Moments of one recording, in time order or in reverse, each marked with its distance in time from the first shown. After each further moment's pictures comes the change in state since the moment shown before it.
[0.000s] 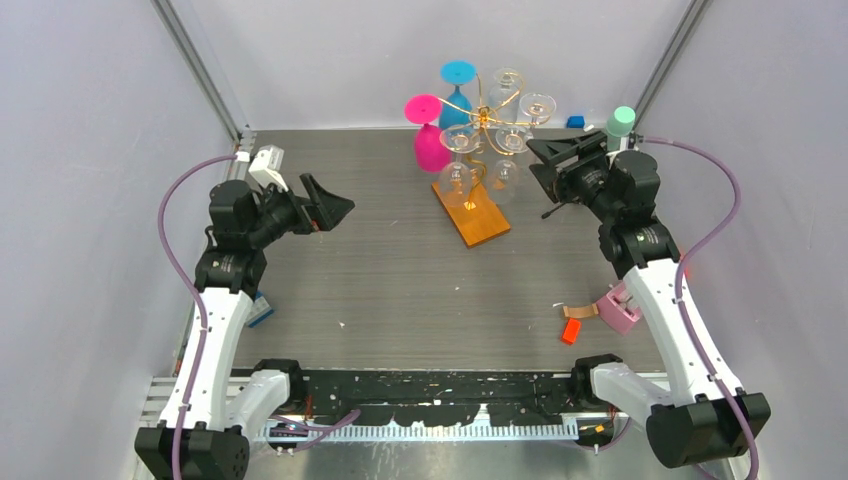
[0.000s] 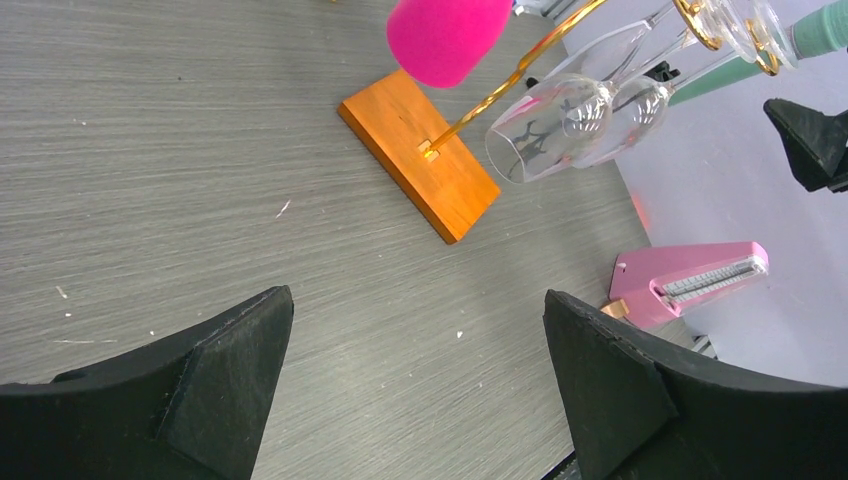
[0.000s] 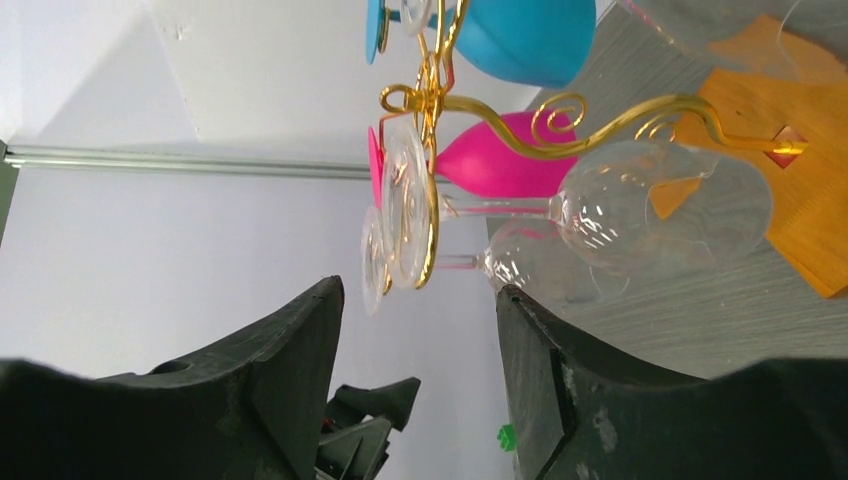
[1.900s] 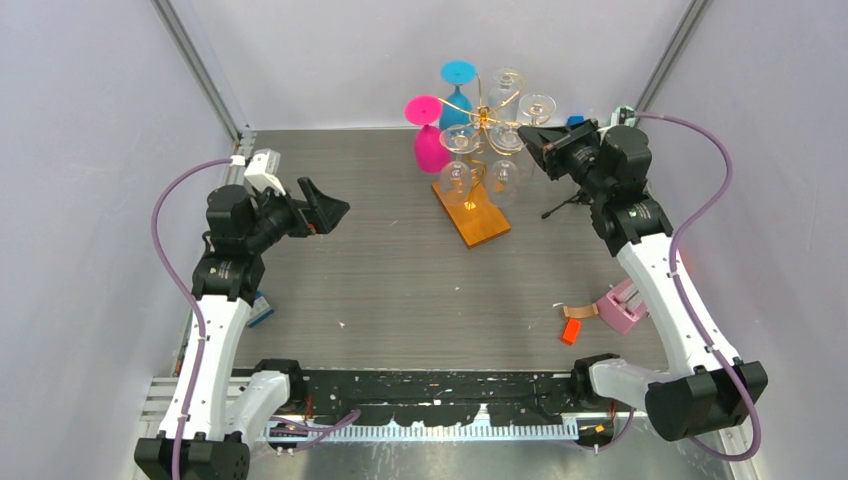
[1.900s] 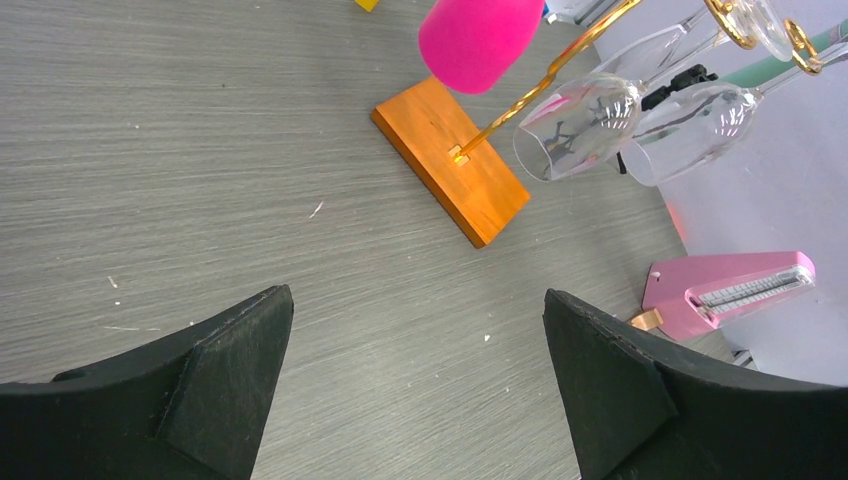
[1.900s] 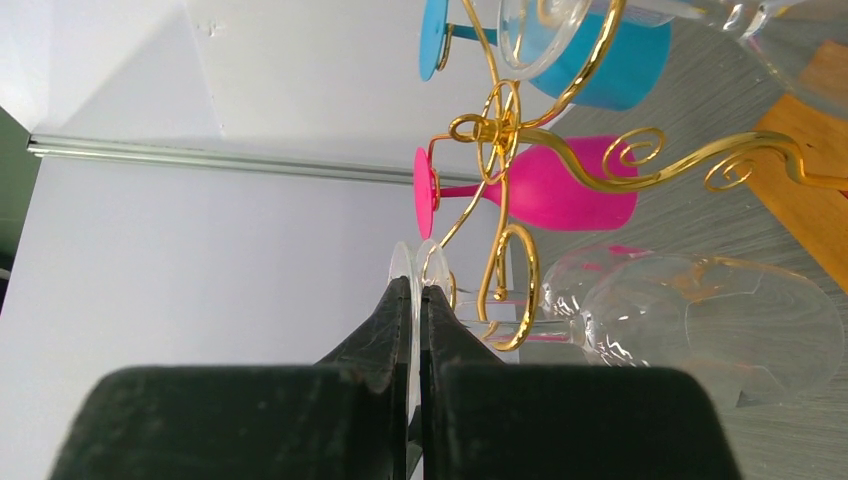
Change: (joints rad) left arm 0.000 -0.039 -0.005 -0.030 -0.062 0.044; right arm 0.053 0.134 0.156 0.018 0.034 -0.005
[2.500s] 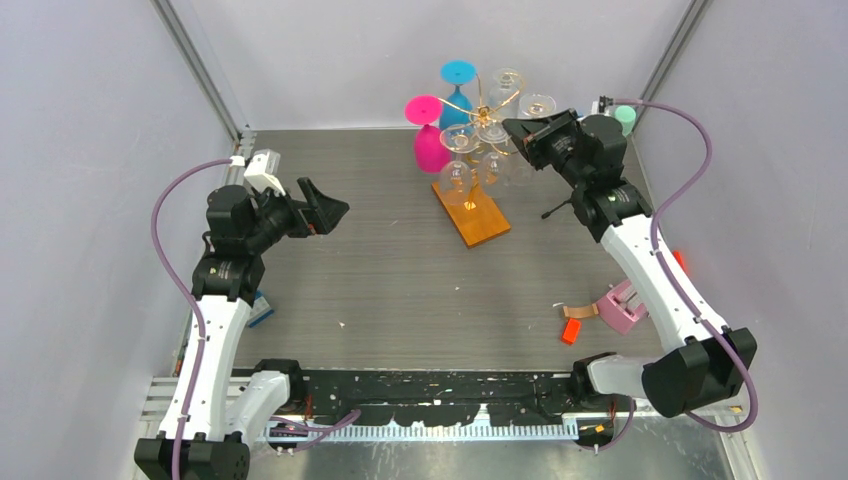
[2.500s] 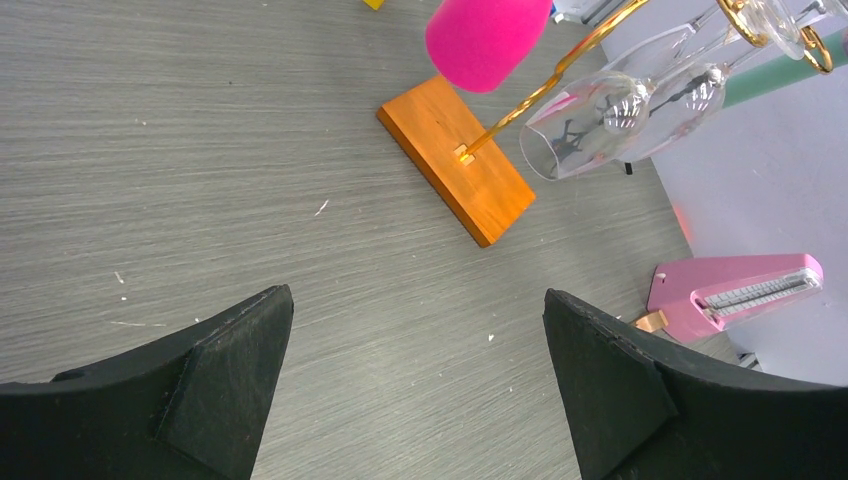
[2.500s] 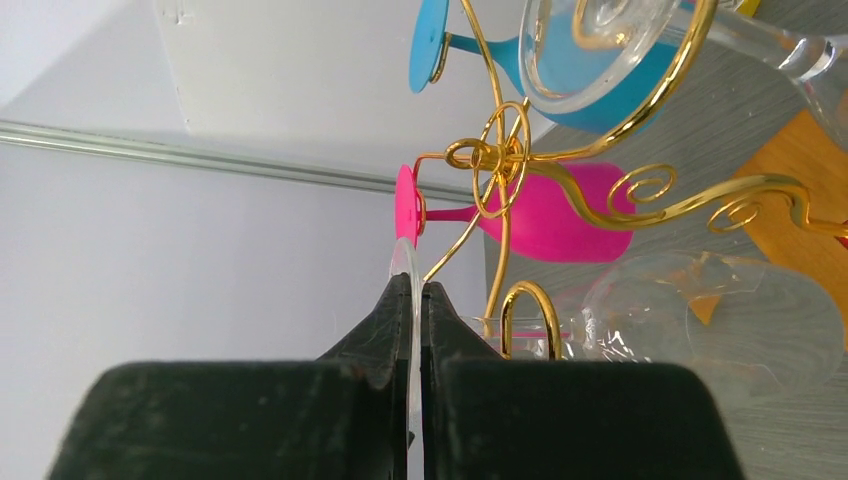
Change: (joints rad) left arm 0.000 -0.002 0.000 -0.011 -0.014 0.004; right arm 0.076 0.117 0.051 0.064 0.079 -0.064
